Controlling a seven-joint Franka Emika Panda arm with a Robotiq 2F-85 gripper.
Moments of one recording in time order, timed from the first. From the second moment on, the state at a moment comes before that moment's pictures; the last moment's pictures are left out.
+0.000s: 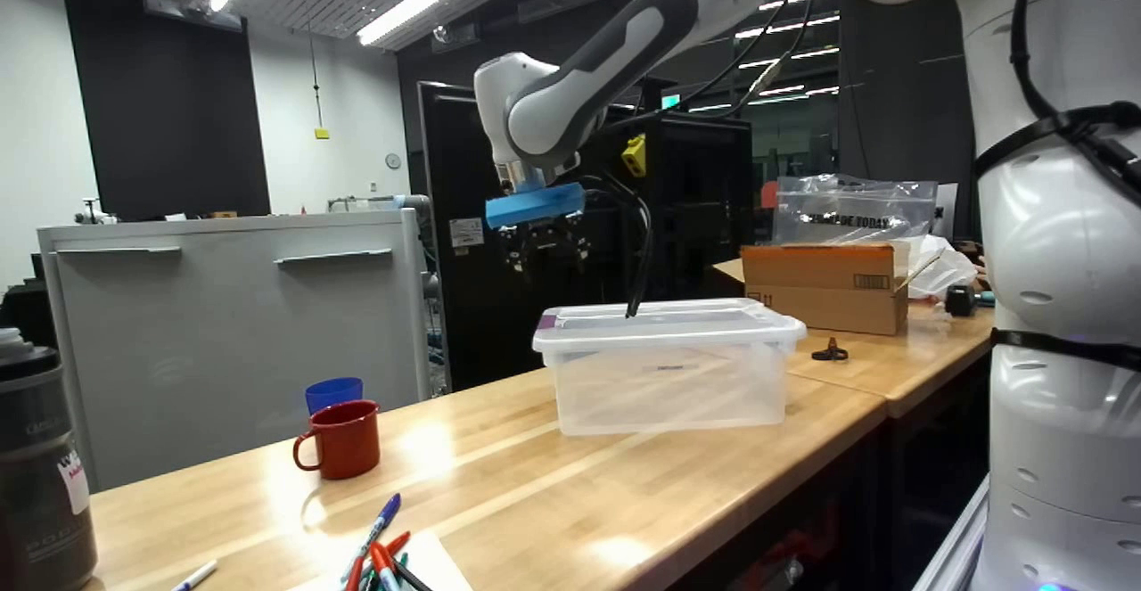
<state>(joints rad) 0.09 0.11 0.18 -1.91 -0.47 2.08 1.21</state>
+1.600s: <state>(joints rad) 0.10 0.20 0.11 -1.91 -0.26 2.22 0.88</state>
